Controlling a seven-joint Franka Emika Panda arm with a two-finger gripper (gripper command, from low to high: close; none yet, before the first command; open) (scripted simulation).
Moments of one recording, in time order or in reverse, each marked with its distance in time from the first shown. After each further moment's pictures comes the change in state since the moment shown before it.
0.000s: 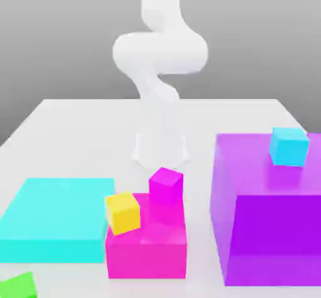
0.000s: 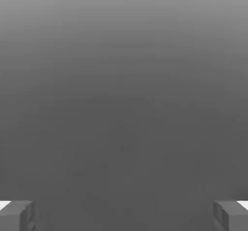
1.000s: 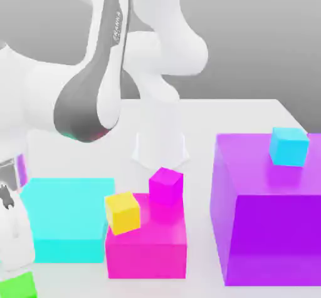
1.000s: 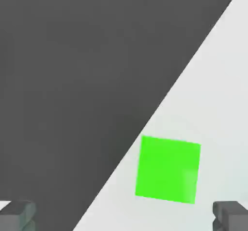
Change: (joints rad) arm -0.286 1.096 -0.112 0.131 0.079 0.248 0.510
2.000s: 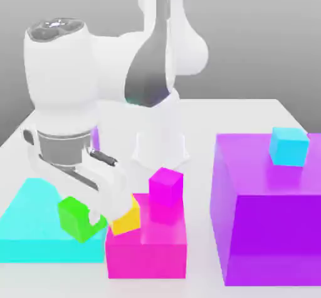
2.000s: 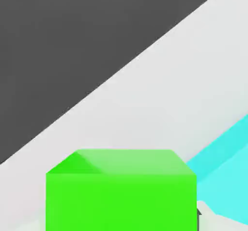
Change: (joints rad) arm 0.126 -0.450 0.094 -0.333 -0.082 -0.139 -0.230
